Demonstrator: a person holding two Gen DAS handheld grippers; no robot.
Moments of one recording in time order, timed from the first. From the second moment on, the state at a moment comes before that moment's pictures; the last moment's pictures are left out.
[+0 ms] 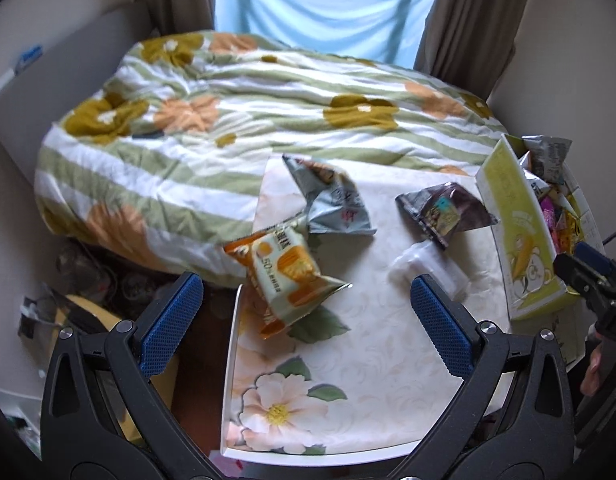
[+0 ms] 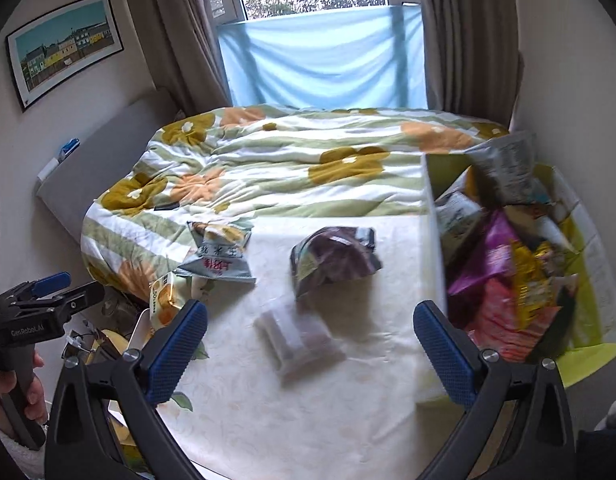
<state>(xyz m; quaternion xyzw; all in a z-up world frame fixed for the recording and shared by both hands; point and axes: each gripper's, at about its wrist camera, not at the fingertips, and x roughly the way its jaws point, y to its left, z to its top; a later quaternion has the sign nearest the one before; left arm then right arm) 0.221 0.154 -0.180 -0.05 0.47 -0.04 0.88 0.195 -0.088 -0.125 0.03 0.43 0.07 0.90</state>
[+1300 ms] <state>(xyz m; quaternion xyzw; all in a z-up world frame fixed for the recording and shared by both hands) 0.303 0.122 -0.334 -0.02 0.54 0.01 0.84 0.264 -0.055 -0.280 -0.11 0.51 0.16 0.84</state>
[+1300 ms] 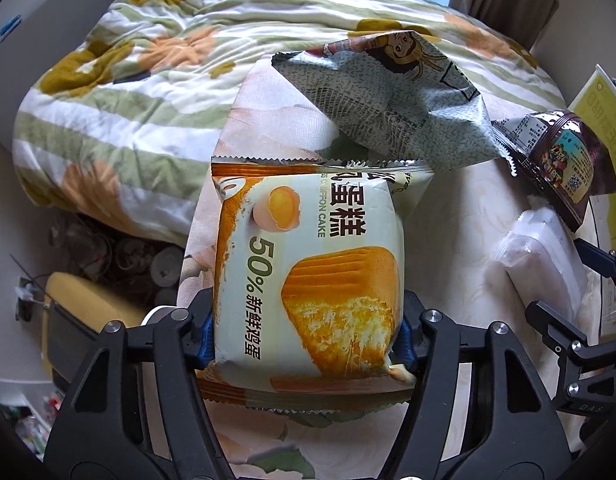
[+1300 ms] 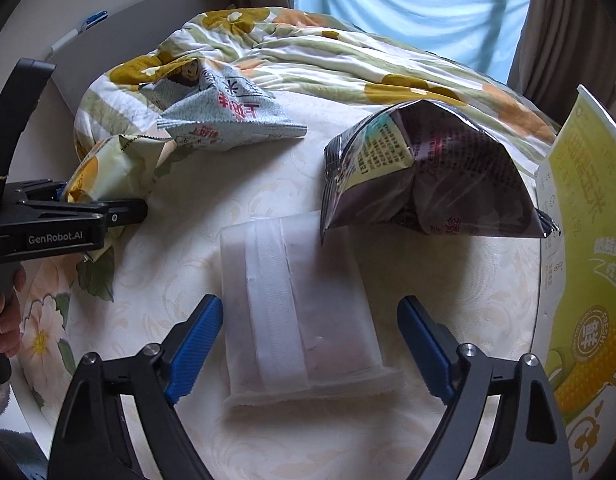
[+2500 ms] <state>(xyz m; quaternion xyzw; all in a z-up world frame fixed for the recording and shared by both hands) 0.229 0.137 -0.260 0.00 0.53 -0.08 0.85 0.208 -0.027 -0.213 -0.01 0.49 0.11 0.87</state>
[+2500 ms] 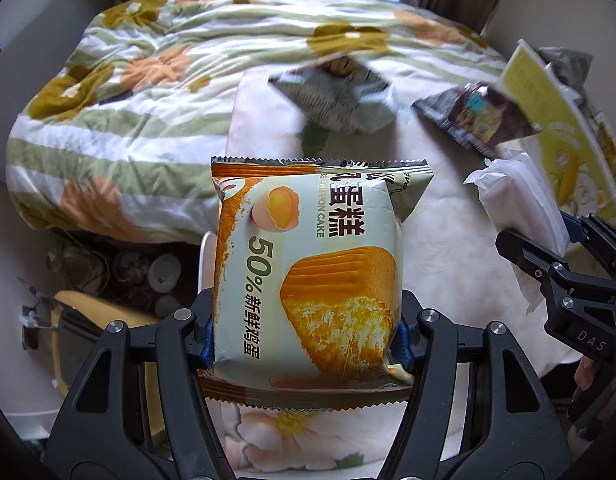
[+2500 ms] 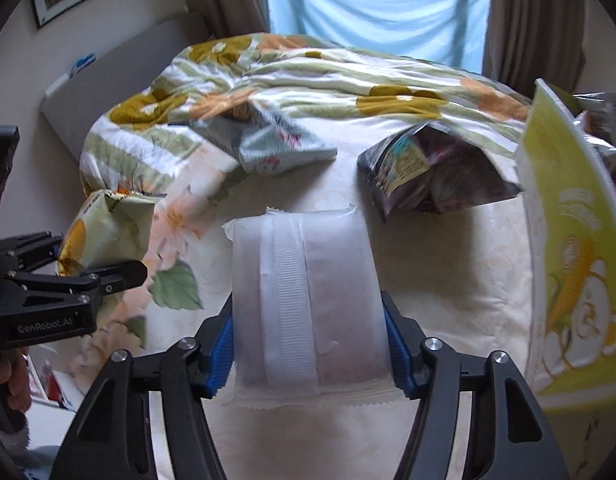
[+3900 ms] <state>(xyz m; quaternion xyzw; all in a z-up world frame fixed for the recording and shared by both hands) 0.243 -0.313 -0.157 0.08 0.44 -0.24 0.86 0.151 -0.387 -0.043 0.07 0.40 -0.05 0.91</state>
